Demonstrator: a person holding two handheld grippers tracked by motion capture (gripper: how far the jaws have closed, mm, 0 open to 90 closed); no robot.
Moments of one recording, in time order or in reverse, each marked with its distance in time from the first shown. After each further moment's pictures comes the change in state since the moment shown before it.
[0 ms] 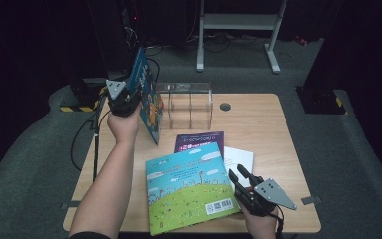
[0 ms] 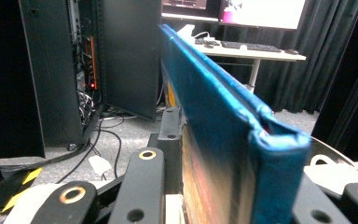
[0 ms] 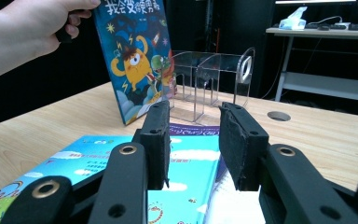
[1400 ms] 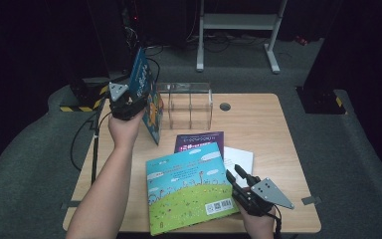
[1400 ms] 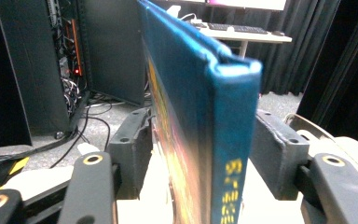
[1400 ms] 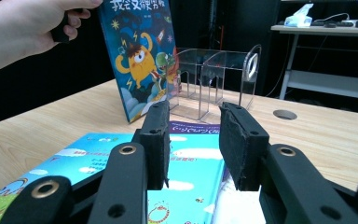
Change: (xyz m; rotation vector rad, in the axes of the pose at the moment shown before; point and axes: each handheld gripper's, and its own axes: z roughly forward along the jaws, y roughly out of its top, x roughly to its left) left arm -0.002 -0.005 -0.008 0.073 -0.061 0.014; right arm 0.004 -0.001 0.004 0.012 0.015 0.002
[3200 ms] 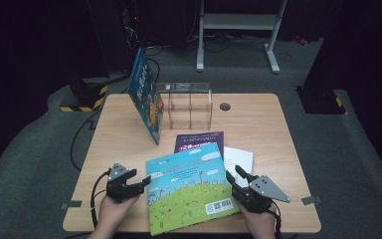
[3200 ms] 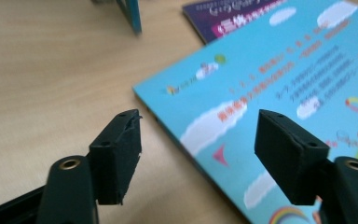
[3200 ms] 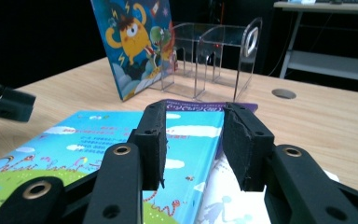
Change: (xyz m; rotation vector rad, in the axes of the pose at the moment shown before) left arm -0.008 -0.182 -0.131 0.425 -0.262 0.007; right arm -0.008 -0.009 0.009 0.097 -0.005 -0.007
